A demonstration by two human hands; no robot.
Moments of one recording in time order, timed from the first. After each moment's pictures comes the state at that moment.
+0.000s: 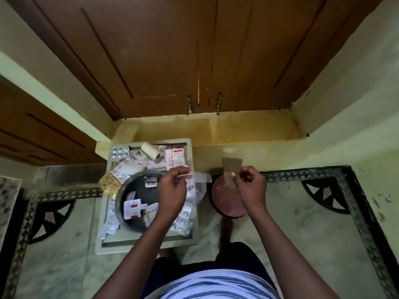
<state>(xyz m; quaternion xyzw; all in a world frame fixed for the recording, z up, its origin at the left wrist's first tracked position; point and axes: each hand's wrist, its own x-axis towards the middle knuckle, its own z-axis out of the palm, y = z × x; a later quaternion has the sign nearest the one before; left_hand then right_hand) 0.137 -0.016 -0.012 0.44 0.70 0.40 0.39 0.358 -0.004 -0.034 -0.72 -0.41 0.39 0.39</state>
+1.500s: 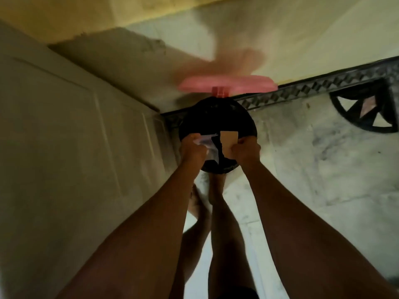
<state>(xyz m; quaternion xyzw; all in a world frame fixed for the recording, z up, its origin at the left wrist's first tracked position) 0.340 0.037 -0.476 0.25 0.78 0.13 0.56 0.488 0.021 -0.483 -0.84 -0.27 0.46 0.06</state>
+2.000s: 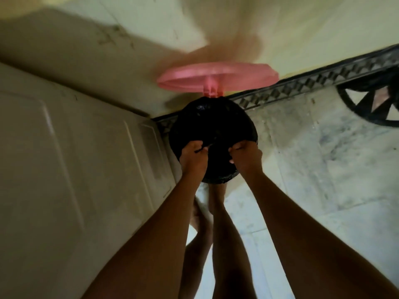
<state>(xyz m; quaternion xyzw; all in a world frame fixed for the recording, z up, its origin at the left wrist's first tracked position) 0.362 0.034 -0.531 0.32 0.79 0.14 0.51 0.508 0.014 -0.541 -0.82 -0.25 0.50 0.11</state>
